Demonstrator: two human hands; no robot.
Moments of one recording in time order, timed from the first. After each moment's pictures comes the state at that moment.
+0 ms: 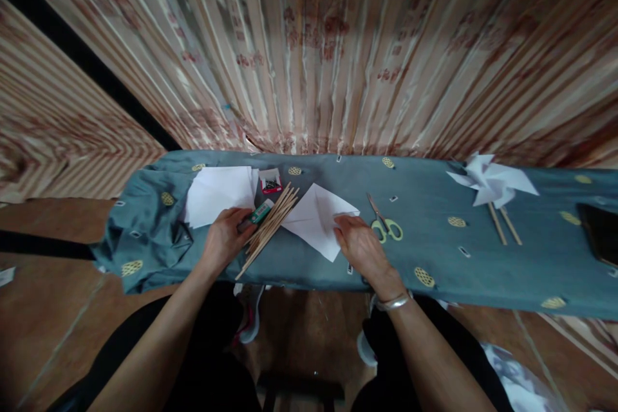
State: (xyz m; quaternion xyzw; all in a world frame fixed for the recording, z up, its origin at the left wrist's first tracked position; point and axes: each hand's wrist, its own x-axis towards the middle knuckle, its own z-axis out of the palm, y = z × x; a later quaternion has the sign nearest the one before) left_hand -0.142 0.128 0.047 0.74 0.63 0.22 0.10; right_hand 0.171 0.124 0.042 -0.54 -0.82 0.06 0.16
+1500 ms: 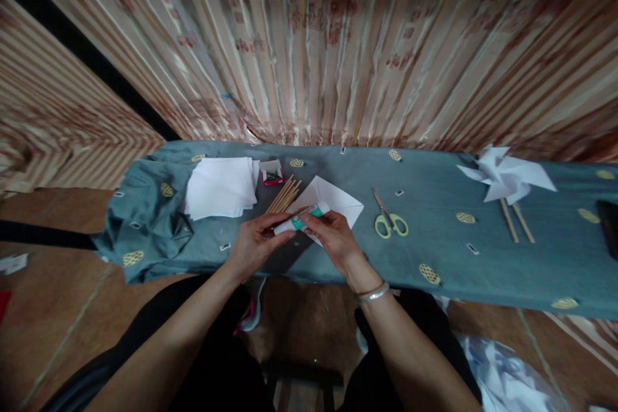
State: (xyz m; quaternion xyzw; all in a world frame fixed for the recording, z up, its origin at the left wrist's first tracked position) left_hand -0.066 0.106 0.066 0.62 0.49 0.43 0.44; right_hand 0.100 0.122 0.073 -0.44 -0.29 0.71 0.47
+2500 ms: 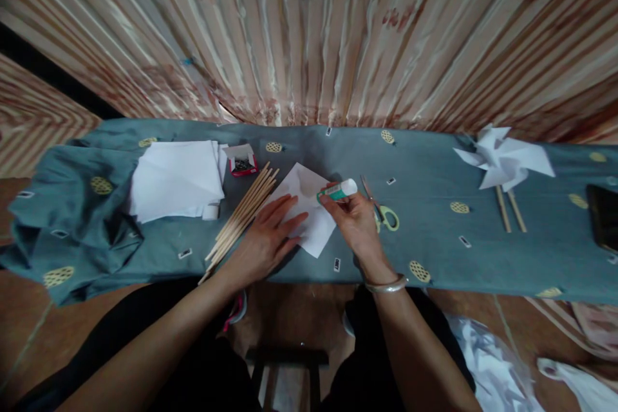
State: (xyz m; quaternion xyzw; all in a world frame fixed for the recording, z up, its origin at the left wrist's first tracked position) left_hand -0.034 0.124 0.038 0.87 0.42 0.21 0.15; right_hand 0.165 0.151 0.040 -0.55 -0.44 0.48 0.52
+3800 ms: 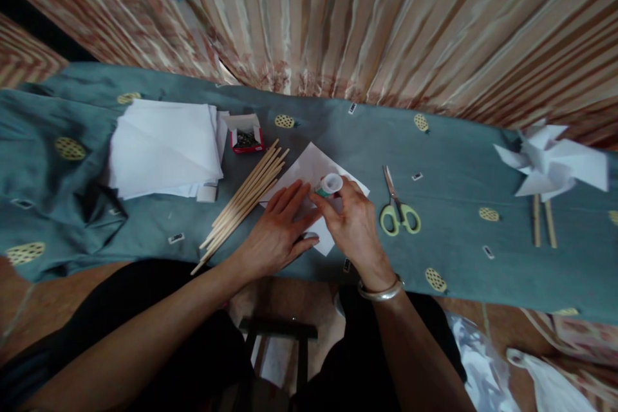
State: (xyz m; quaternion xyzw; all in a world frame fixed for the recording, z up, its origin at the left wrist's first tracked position) left_hand -0.020 0.125 0.020 0.86 0.43 0.17 0.20; right_hand 0.149 0.148 0.041 -0.61 -0.69 0.23 0.31
